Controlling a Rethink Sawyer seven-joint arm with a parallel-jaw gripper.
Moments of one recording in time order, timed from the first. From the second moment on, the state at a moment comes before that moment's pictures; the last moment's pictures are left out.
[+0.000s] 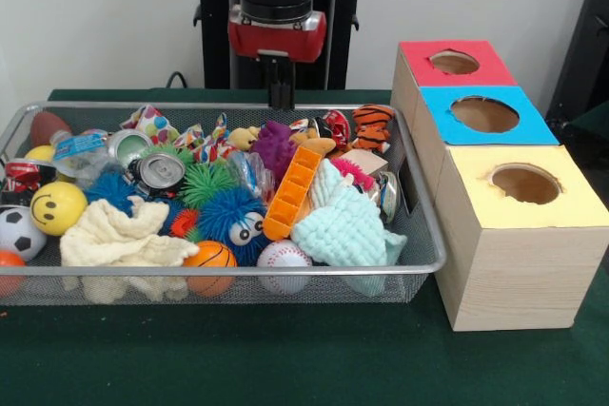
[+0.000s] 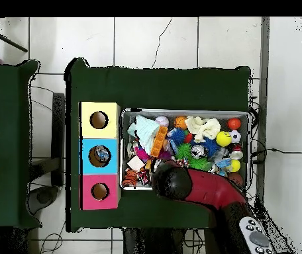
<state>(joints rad) -0.46 -0.76 0.11 1.95 -0.16 0.37 1.76</state>
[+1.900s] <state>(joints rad) -0.53 -0.64 0.13 1.95 -0.25 0.21 1.76</state>
